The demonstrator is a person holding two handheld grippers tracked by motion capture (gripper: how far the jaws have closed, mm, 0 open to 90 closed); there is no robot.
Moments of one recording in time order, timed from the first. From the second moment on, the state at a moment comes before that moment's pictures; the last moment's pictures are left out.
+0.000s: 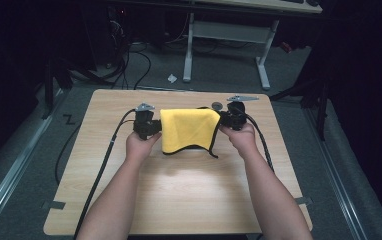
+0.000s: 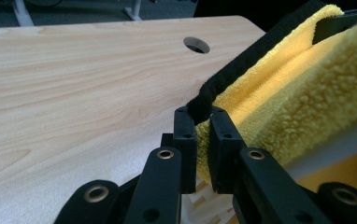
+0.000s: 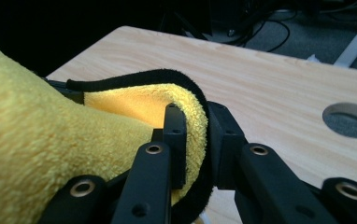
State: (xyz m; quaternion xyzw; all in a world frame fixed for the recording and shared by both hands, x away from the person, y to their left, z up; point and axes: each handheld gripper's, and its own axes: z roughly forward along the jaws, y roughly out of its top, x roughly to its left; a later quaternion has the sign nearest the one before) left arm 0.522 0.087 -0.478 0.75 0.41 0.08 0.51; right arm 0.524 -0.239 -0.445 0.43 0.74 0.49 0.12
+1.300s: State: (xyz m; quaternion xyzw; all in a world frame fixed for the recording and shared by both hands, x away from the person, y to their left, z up) left arm 0.509 0.127 -0.474 0.74 0.46 0.14 0.48; right arm 0.509 -0.270 -0.431 0.46 0.72 0.46 0.23
